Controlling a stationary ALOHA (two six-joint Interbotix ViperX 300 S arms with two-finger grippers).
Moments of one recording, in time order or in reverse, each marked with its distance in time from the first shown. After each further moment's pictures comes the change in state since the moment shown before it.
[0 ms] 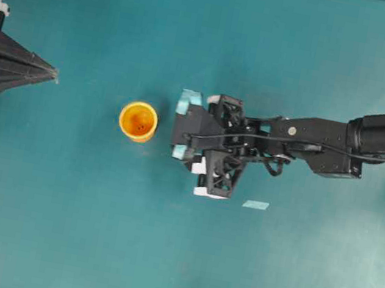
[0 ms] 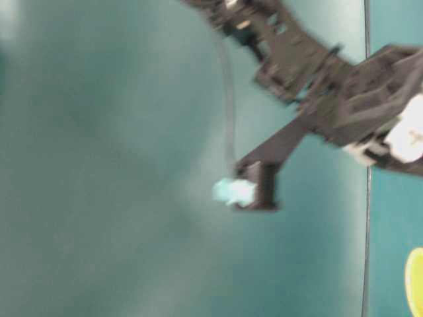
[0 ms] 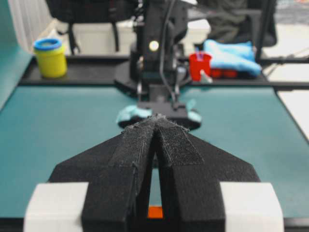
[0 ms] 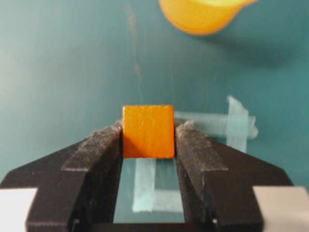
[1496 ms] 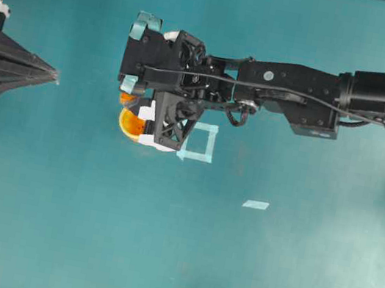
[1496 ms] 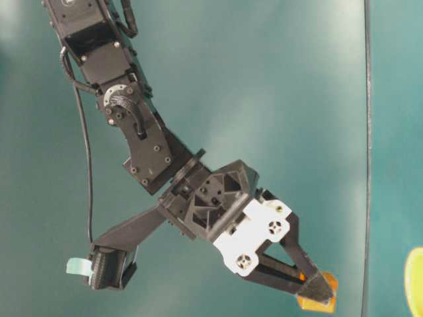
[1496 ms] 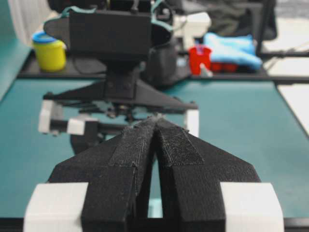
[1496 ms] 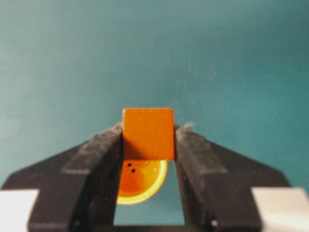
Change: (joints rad) left arm 0.000 0.000 0.000 0.002 0.020 -0.006; right arm -0.077 0.015 -0.356 -0.014 0.172 0.000
